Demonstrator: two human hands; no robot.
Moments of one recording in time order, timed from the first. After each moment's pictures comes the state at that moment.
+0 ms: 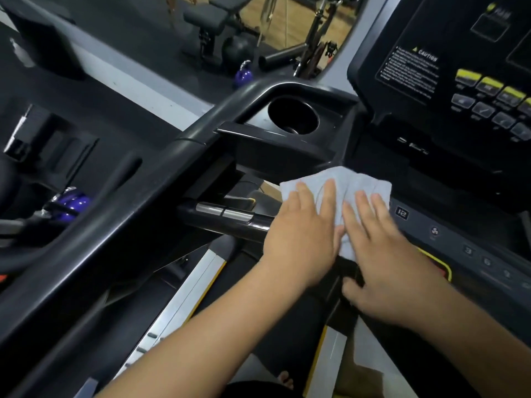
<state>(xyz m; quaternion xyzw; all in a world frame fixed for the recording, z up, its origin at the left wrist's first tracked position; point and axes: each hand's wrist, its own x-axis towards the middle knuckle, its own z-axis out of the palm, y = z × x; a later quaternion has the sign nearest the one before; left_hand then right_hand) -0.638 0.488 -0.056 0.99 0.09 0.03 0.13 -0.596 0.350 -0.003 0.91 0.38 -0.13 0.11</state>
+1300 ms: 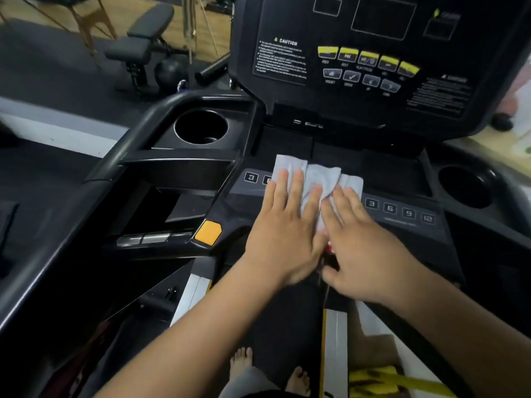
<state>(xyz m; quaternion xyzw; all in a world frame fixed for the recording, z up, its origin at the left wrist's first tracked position) -0.605 0.414 -0.046 0.99 -0.08 0.05 0.08 -0.584 0.267 0.001 0.95 0.30 -0.10 0.06</state>
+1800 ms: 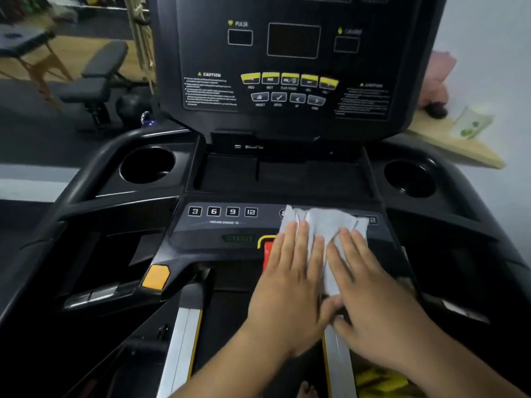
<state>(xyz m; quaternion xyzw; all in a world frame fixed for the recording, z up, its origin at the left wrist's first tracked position) -0.627 0.344 -0.048 0.98 -0.19 0.03 0.07 -0.622 0.185 -0.013 0.97 0.22 -0.07 0.02</state>
